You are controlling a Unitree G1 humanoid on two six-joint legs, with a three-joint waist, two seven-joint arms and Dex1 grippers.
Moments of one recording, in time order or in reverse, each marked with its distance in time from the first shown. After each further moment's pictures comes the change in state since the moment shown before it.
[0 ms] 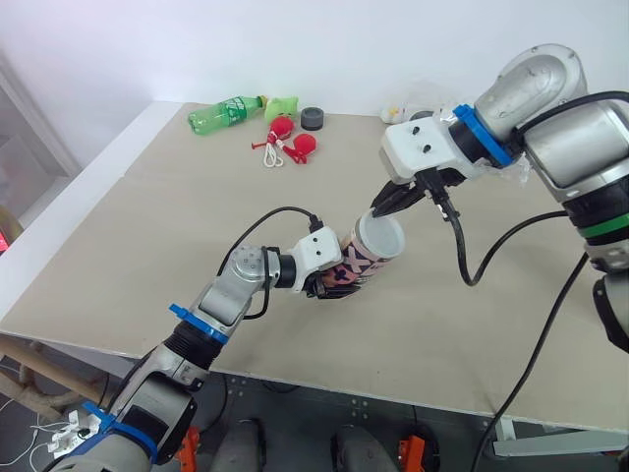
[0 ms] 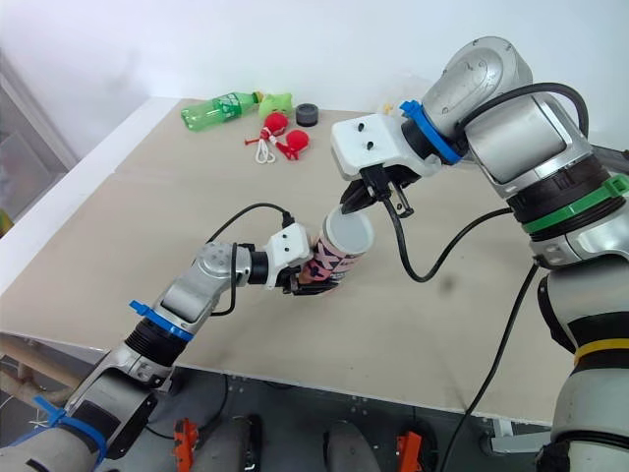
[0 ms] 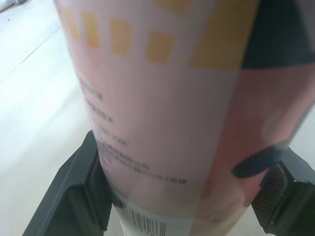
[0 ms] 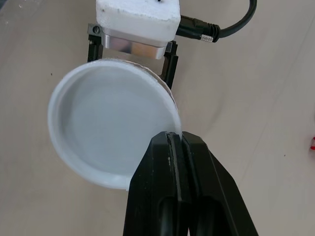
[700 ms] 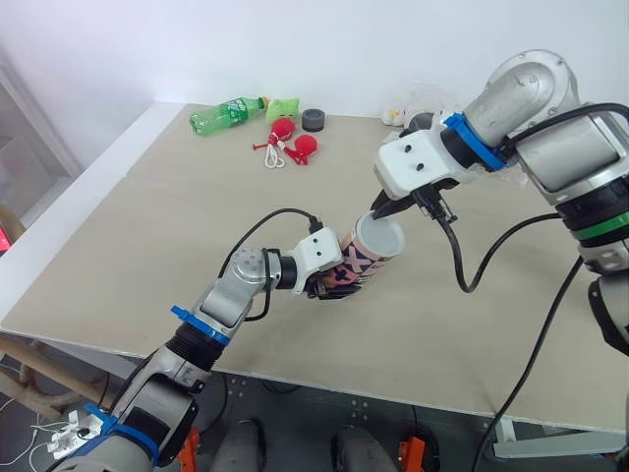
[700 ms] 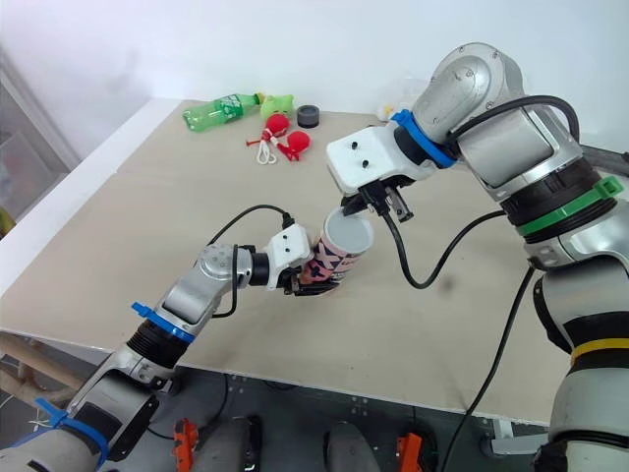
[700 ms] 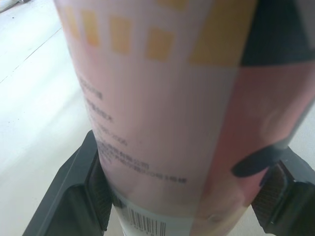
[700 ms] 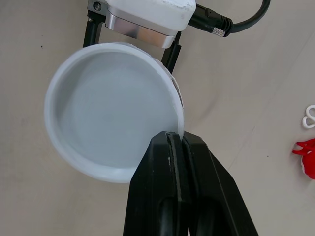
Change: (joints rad) left arm 0.007 -0.008 0.002 0.004 0.000 0.003 0.007; right arm 0.009 0.013 -0.006 -0.017 -0.064 -0.086 -0.001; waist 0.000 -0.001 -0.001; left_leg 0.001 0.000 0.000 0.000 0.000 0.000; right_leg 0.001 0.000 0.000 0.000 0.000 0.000
